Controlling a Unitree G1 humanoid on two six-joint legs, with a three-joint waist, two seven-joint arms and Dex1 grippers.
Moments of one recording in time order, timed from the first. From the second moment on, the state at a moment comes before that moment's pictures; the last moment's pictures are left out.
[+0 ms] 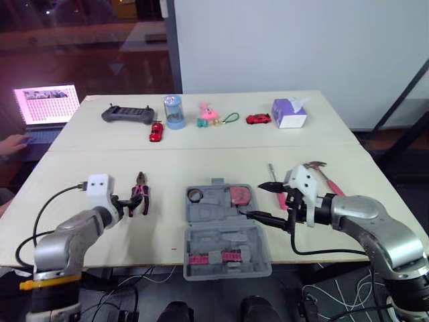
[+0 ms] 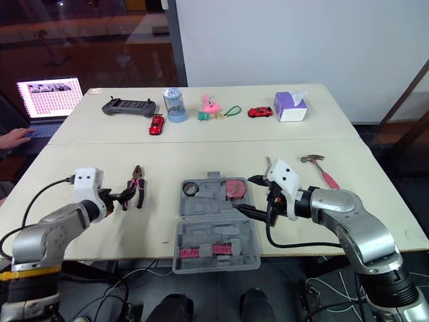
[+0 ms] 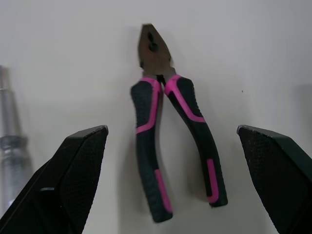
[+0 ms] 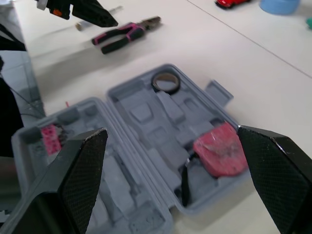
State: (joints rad) left arm -0.27 0.47 0.26 -0.06 -0.41 0.93 -0.22; right arm -0.24 -0.74 0.00 -0.43 0.46 0.67 0.85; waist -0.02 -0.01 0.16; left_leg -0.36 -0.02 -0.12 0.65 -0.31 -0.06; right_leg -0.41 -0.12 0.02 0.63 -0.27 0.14
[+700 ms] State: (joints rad) left arm -0.60 0.41 0.12 0.48 -0.20 0.76 -0.24; right arm -0.25 -0.74 0.03 -0.43 0.45 0.71 0.81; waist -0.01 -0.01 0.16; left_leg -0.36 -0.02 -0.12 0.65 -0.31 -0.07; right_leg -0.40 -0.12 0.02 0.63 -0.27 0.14
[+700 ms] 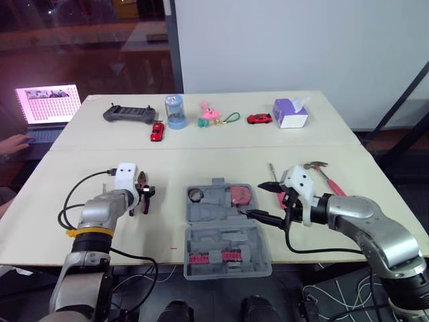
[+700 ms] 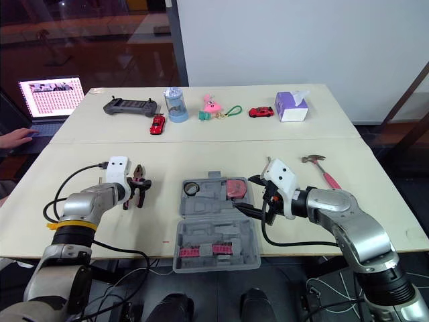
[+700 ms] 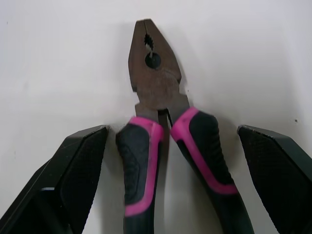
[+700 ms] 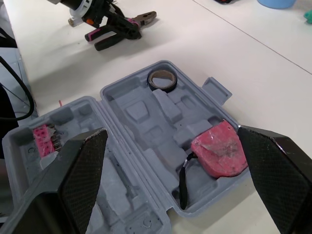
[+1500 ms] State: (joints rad) left arm -0.48 0.72 -0.15 0.18 -0.14 0.73 -0.68; right arm -0.33 -0.82 0.11 -0.45 0.39 0.73 0.82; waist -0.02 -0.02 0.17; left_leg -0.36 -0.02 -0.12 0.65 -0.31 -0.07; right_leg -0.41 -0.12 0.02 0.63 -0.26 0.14
